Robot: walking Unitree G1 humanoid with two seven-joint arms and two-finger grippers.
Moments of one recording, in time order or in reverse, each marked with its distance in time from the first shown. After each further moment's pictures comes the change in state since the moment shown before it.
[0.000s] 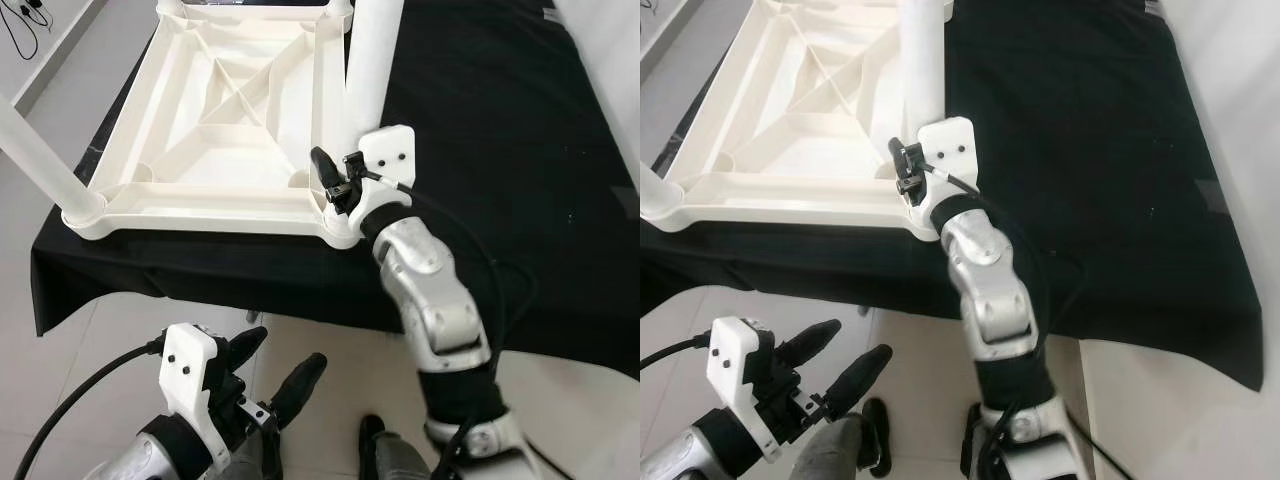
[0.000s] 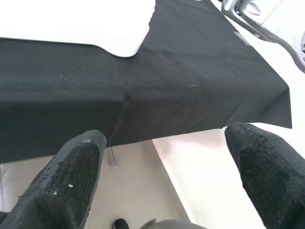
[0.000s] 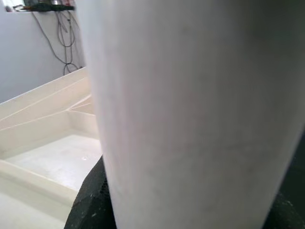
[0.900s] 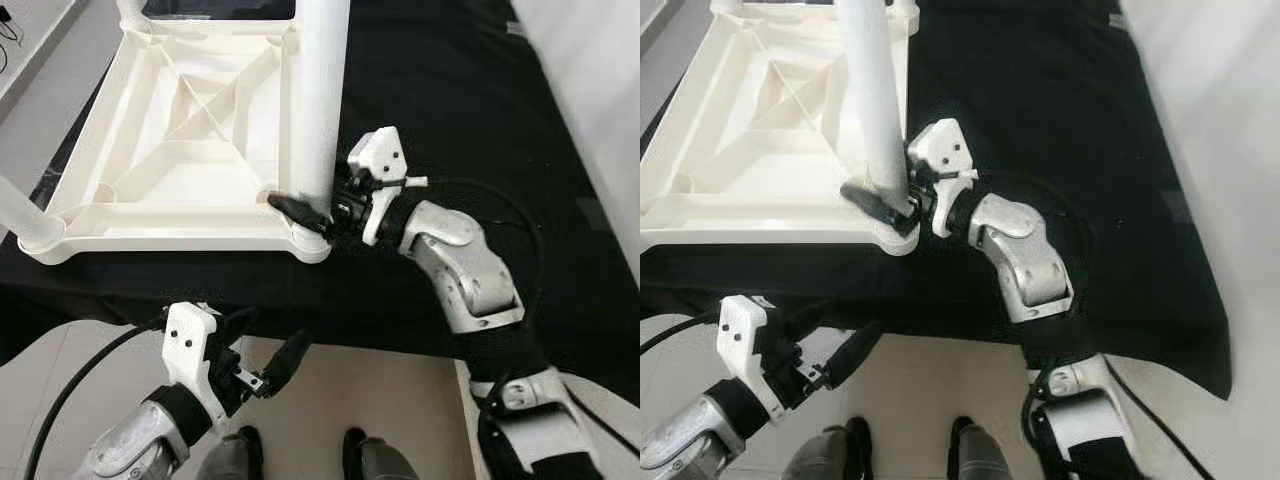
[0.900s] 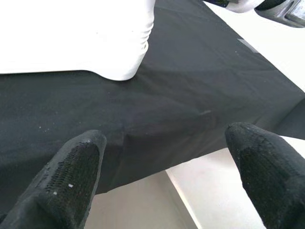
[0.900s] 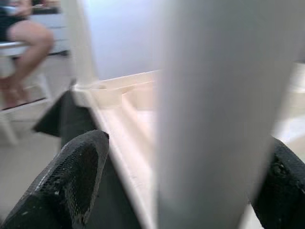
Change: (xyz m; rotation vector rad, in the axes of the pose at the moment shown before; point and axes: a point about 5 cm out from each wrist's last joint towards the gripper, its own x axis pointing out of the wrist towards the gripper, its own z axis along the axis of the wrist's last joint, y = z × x) left arm 0.019 0.022 -0.003 0.048 -0.040 0.015; right arm 0.010 -0.026 0.008 -0.077 -0.027 0.837
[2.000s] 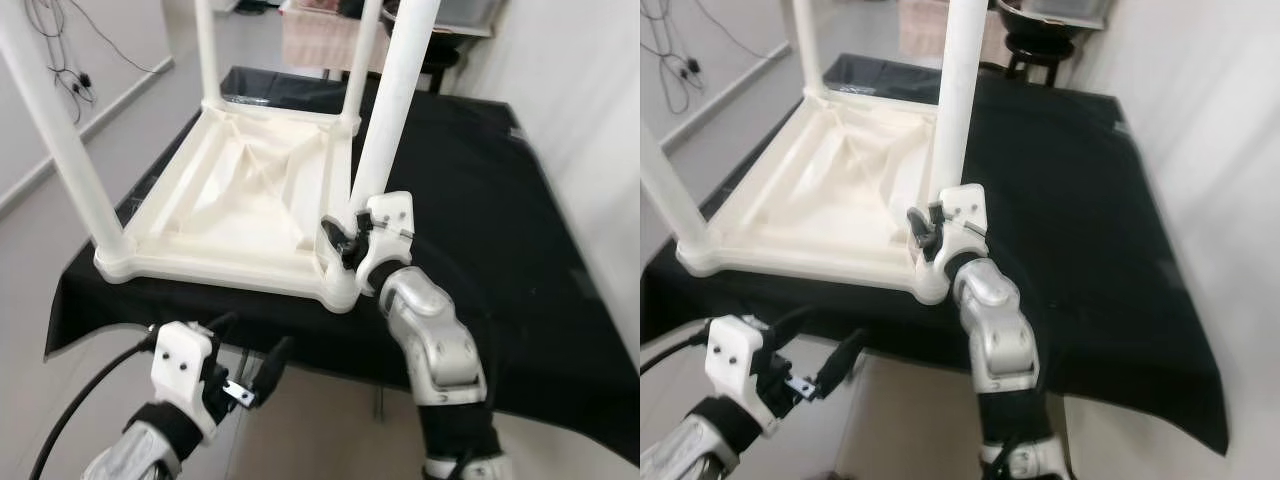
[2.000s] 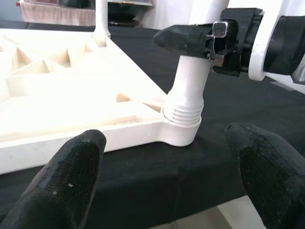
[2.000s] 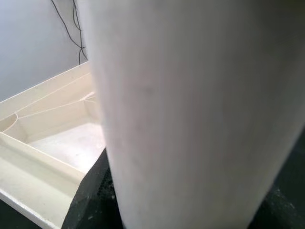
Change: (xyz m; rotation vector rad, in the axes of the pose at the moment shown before) left arm -0.006 0.010 -0.011 0.168 -0.045 0.113; right arm -0.009 0.032 -0.072 0.296 0.255 -0.770
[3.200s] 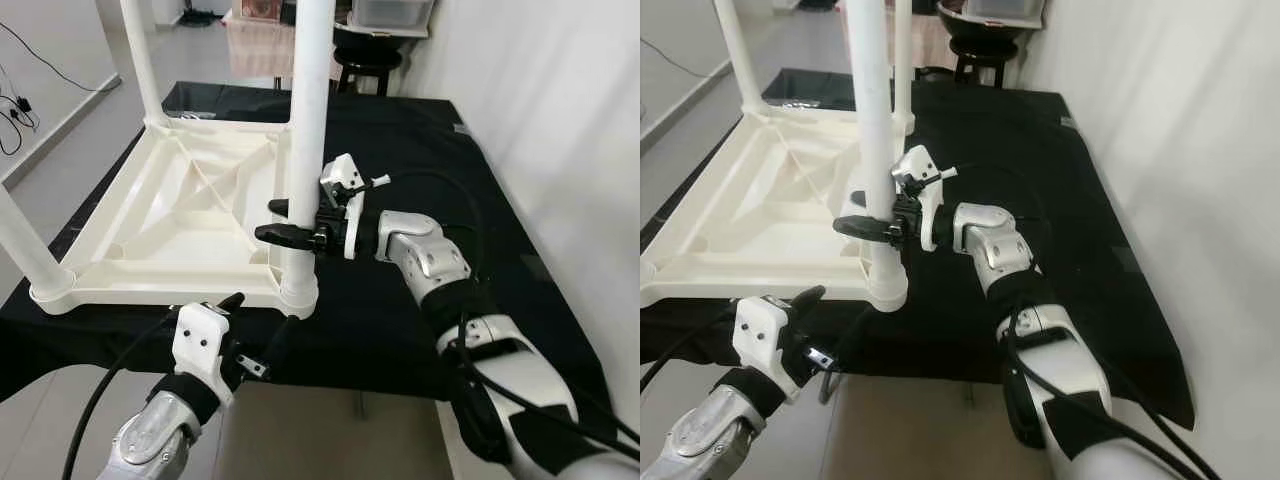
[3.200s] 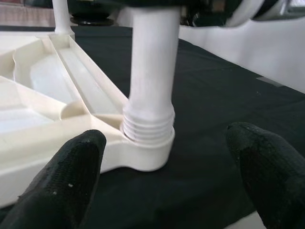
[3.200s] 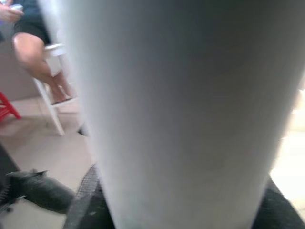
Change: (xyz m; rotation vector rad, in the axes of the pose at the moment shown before) left arm 0.024 0.002 -0.009 0.023 -0.039 0.002; right arm 0.047 0.000 0.054 -0.100 -0.056 0.947
